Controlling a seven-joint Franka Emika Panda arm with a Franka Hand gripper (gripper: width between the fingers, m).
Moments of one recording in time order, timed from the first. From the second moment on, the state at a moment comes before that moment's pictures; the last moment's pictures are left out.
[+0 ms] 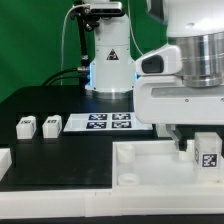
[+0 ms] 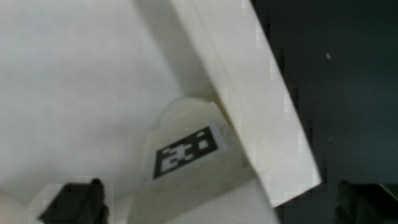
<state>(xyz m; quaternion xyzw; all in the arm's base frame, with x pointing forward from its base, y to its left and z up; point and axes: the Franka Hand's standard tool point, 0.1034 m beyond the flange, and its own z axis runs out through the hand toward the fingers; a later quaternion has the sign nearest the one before) 0.626 0.121 0.073 -0.99 0.13 0.00 0.05</state>
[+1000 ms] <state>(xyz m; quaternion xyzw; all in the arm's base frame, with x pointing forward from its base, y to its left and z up) 0.625 0.118 0.069 -0.85 0.52 0.03 0.07</state>
